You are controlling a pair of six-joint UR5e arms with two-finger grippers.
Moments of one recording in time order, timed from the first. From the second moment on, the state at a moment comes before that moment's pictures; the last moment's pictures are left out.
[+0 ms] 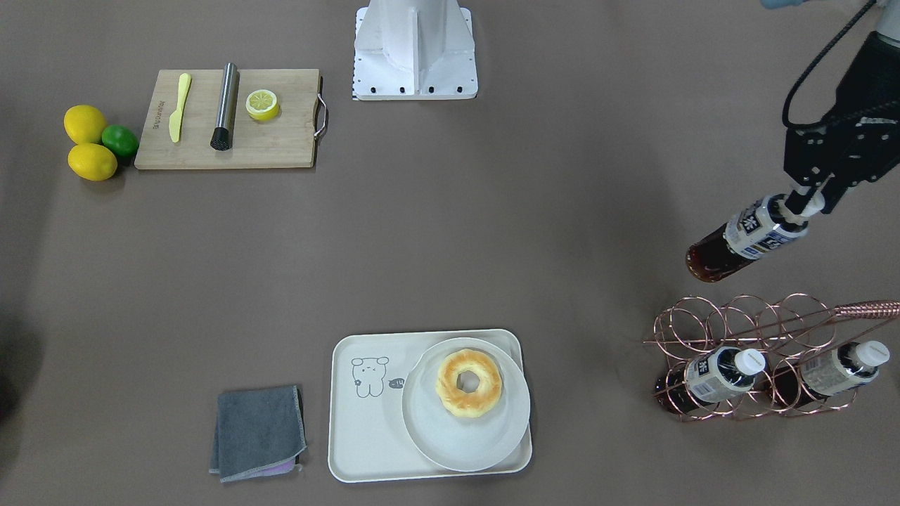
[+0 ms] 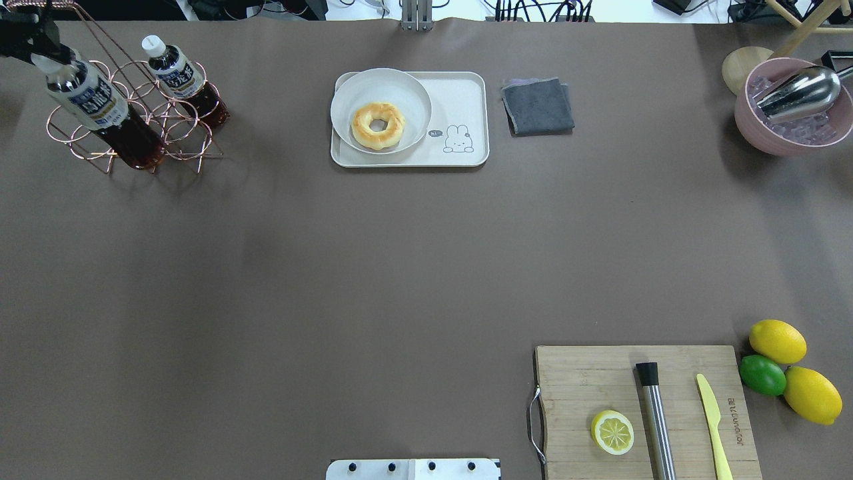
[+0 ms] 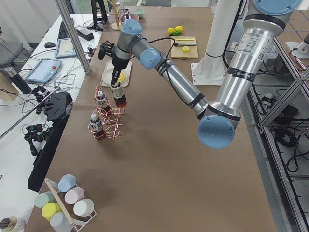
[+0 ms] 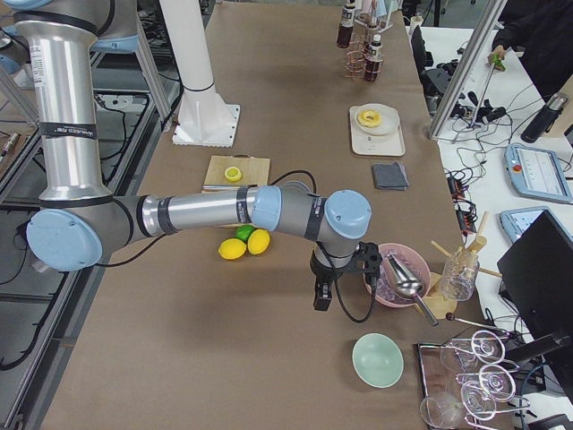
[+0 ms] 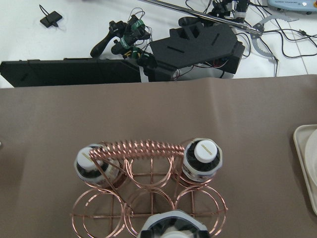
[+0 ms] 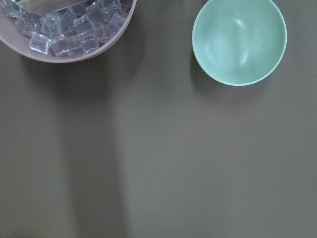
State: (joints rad) left arm -1.20 -1.89 -2.07 -1.54 -2.06 -0.80; right arm 1.65 -1.52 1.70 -1.91 2.30 -0.12
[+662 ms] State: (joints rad) left arm -0.86 -2.07 -2.23 -1.21 -1.82 -1.11; right arm 1.65 -1.52 1.69 -1.88 2.30 -0.12
